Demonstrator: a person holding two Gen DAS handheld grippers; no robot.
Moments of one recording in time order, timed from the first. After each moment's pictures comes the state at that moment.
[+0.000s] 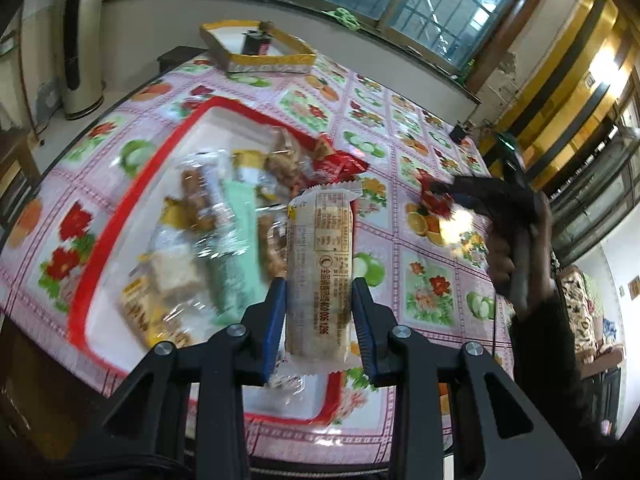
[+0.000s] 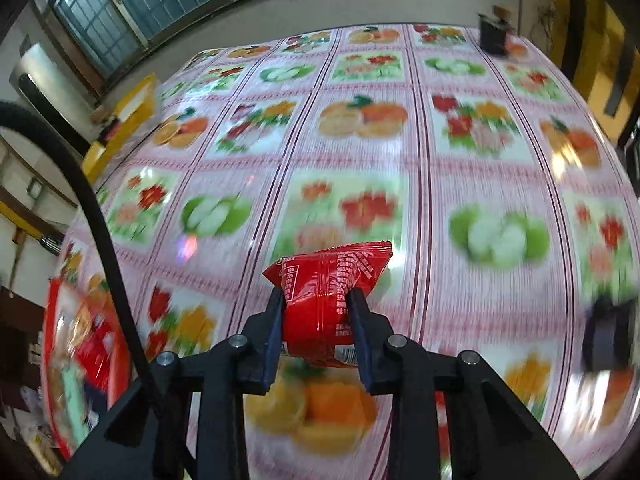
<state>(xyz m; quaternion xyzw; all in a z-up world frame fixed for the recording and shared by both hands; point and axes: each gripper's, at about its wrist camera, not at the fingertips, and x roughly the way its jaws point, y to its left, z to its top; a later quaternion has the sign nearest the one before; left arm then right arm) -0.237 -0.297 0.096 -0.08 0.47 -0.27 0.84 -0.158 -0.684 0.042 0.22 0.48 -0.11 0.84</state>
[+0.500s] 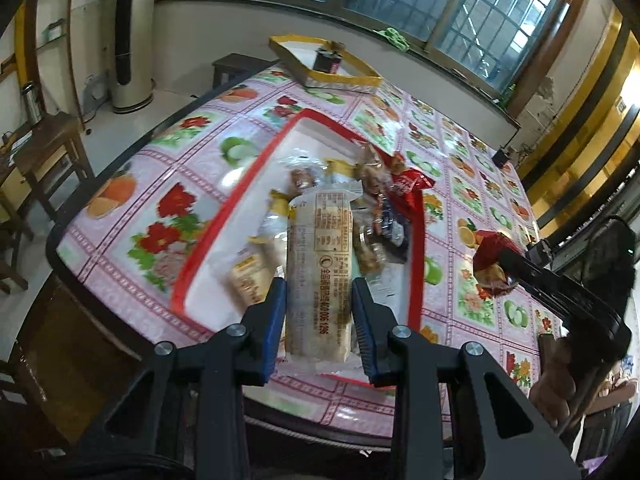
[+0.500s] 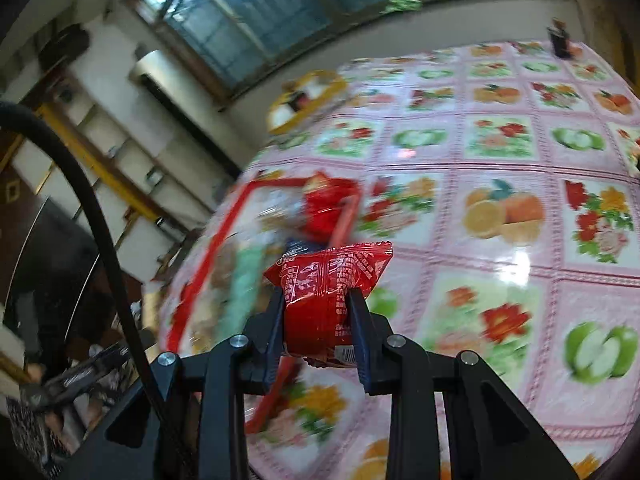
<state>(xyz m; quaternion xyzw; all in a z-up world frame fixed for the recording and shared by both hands) -0.246 -0.231 0.098 -0.08 0.47 -0.19 0.86 -0.268 -0.530 0.089 0.26 0.39 0.09 0.88</state>
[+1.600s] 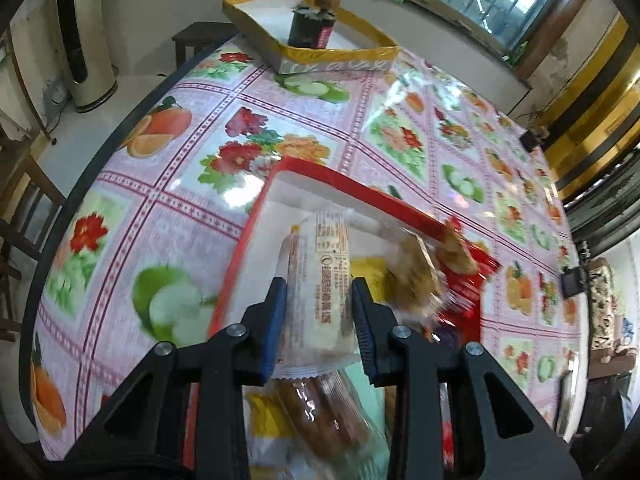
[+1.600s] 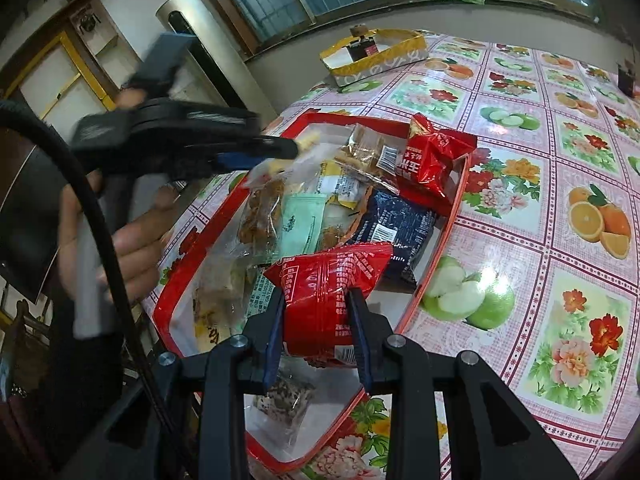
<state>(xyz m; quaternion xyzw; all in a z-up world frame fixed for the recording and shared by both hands) -0.043 -0.299 0.054 -0.02 0.54 -0.23 0.81 -0.225 -0.445 0.051 0.17 0.43 0.11 0.88</state>
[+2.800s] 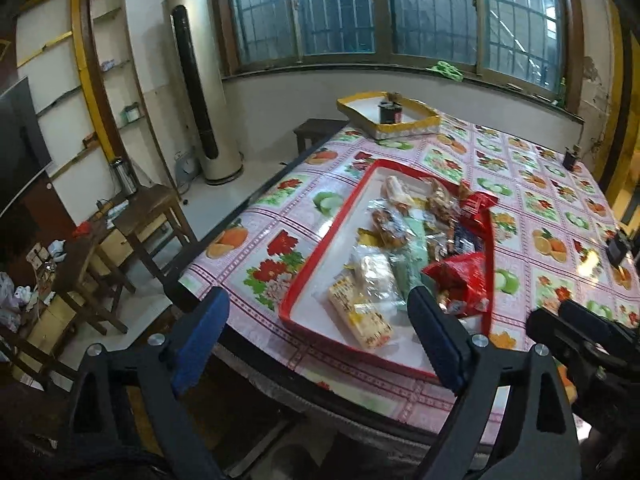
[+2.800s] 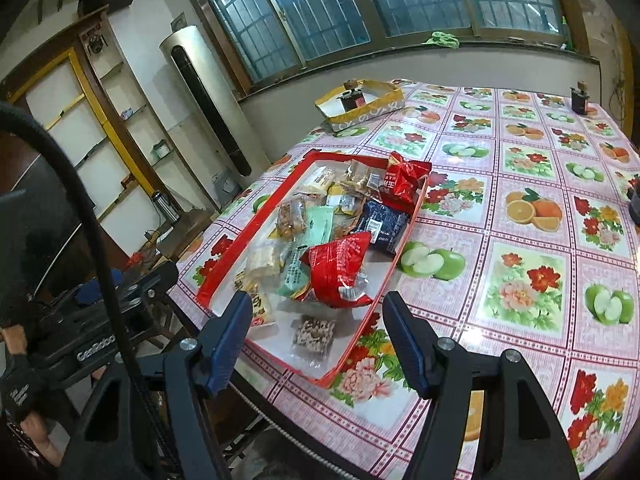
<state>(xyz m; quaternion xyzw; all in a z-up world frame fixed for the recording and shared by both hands) -0.302 -0.229 0.126 0.04 0.36 -0.04 0.93 -0.324 -0.433 0.106 0.17 0.36 0.06 0.91</state>
